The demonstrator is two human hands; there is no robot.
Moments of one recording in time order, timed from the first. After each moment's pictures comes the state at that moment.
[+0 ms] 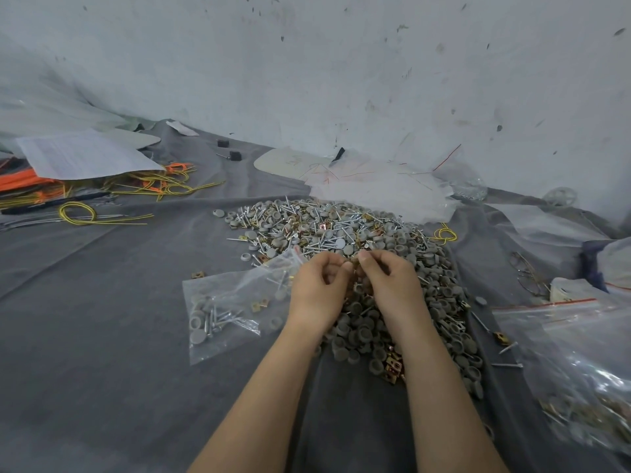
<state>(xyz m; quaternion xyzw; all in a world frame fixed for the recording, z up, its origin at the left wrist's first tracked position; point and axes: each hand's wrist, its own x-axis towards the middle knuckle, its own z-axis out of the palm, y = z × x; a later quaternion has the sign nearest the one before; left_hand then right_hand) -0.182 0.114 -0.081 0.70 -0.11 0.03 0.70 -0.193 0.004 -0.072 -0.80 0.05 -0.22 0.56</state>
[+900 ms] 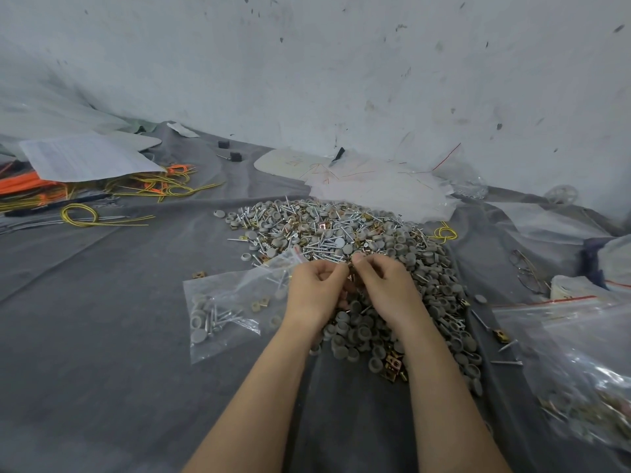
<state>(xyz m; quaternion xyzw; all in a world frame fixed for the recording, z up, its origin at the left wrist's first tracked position) -0.187 0.117 -0.076 0.68 -0.05 -0.01 0.73 -0.198 0.000 -0.067 -0.86 0.03 -0.16 0.48</state>
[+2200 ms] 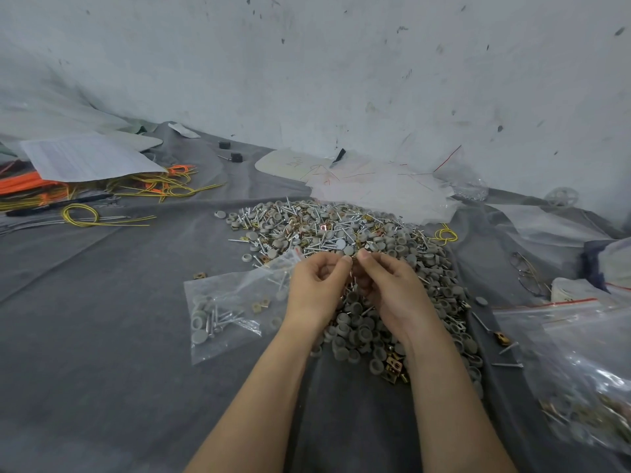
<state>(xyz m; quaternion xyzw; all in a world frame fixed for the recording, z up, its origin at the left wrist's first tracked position) -0.189 0.117 -0.072 0.65 -0.11 0.05 0.75 -0.199 0.003 -0.068 -0.68 0.04 -0.10 0.73</state>
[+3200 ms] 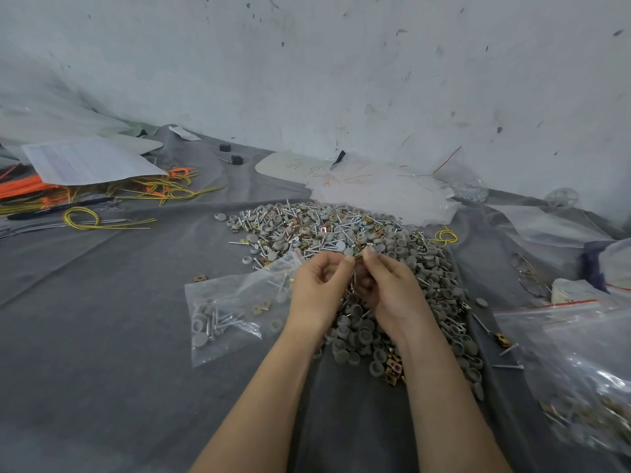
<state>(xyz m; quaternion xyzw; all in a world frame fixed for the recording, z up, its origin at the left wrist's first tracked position) -0.190 0.115 -0.073 0.62 -0.13 0.05 0.77 -0.194 0.007 -0.069 -0.60 0.03 -0.10 0.79</state>
